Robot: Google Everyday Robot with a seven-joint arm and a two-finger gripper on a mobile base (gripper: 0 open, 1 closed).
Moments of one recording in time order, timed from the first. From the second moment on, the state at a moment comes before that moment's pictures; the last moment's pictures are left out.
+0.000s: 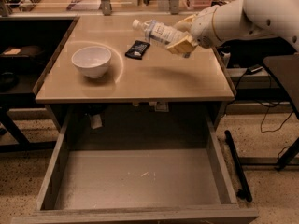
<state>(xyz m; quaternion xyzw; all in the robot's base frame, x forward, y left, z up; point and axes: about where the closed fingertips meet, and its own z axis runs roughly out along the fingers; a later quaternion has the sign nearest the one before) 0.689 -0.093 0.937 -0.55 0.68 0.07 0.49</state>
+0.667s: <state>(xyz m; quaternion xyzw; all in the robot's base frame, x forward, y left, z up) 0.724 -0.117 0.899 -0.54 0.72 0.04 0.45</state>
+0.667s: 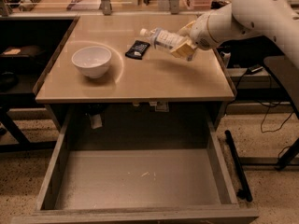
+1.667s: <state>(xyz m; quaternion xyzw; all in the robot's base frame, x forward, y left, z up) 0.728 -0.139 0.853 -0.56 0.73 0.02 0.39</state>
